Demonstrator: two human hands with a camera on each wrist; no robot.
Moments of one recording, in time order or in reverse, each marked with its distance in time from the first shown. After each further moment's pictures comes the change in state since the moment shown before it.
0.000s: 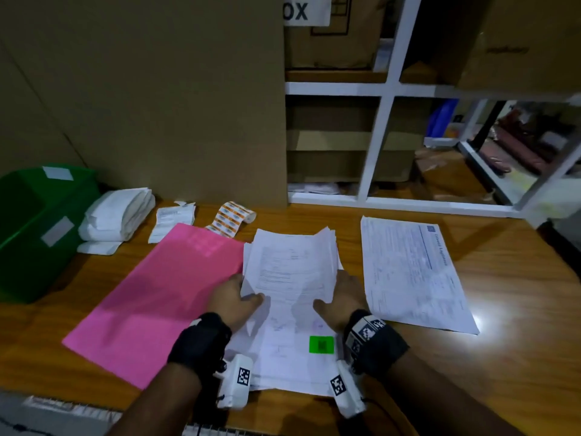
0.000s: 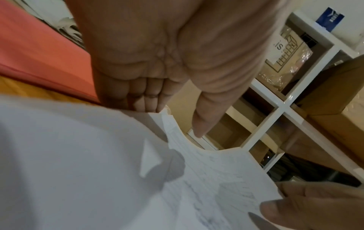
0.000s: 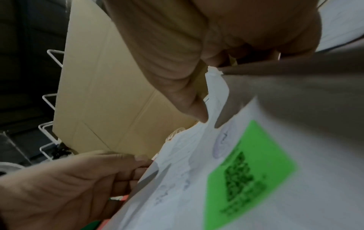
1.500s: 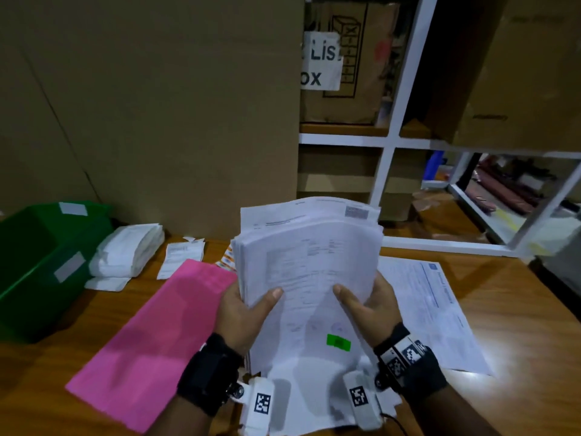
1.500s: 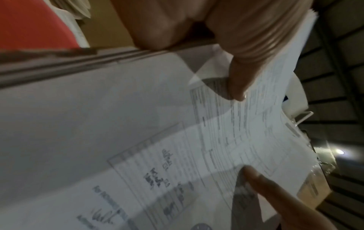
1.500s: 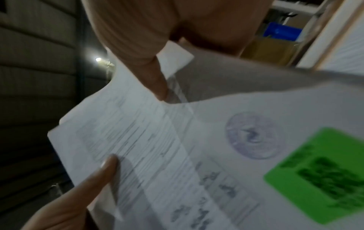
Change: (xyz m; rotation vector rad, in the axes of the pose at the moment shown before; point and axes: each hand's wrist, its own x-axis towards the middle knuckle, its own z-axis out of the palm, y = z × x) left_hand -0.022 0.058 -0.037 -0.722 0.145 0.331; right_hand -0.028 -0.044 -0.059 0.831 0.314 -0.522
